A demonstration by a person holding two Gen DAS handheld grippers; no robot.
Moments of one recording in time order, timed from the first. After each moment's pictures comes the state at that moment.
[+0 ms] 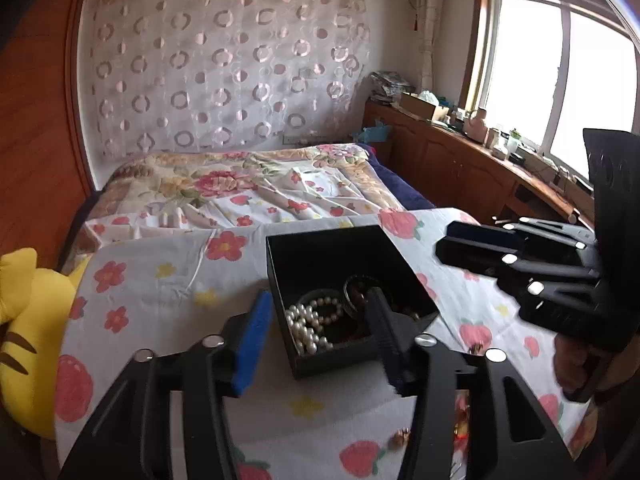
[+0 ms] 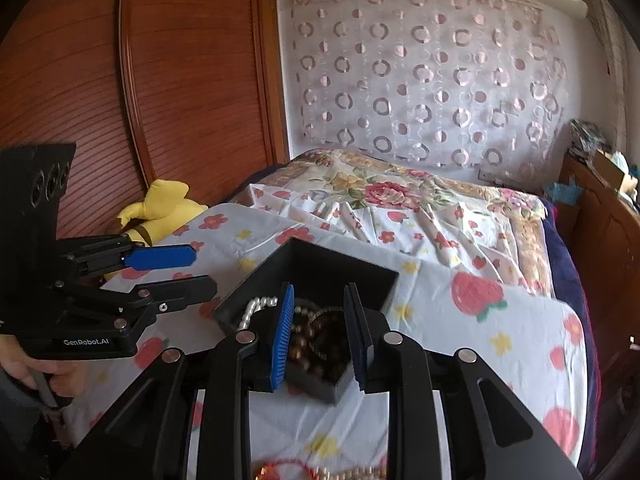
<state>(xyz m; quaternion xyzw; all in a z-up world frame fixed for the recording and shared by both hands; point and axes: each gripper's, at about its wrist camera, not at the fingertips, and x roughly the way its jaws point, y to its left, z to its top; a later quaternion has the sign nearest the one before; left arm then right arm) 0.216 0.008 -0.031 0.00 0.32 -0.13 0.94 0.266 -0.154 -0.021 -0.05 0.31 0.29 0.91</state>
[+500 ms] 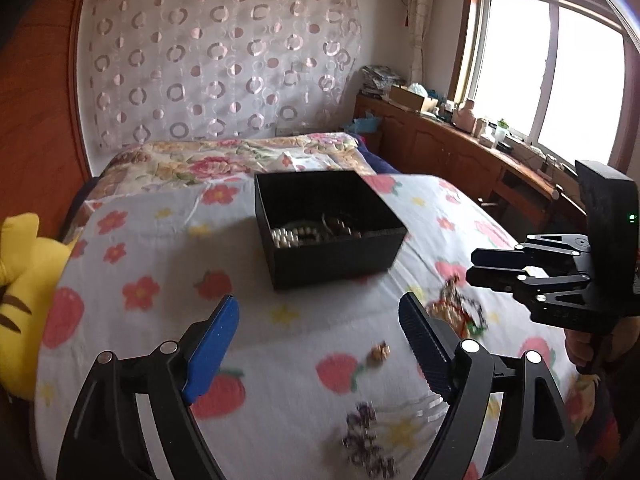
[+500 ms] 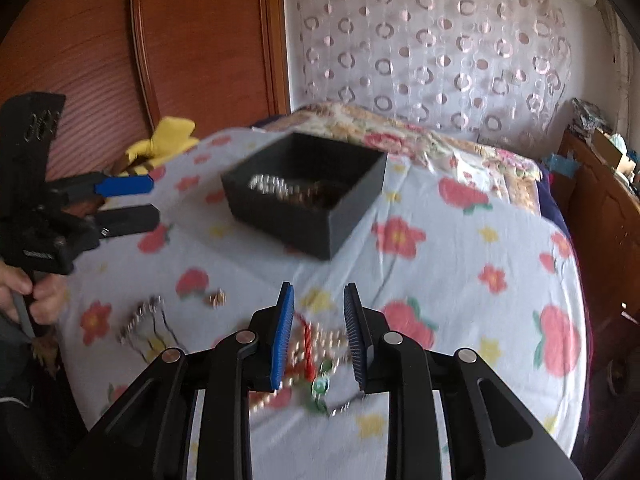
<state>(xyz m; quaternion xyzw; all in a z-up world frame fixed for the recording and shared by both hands) 0.146 0.007 -0.065 -0.01 0.33 -0.15 0.93 0.199 -0.191 -0.075 -0.09 0.37 0.28 0.88</state>
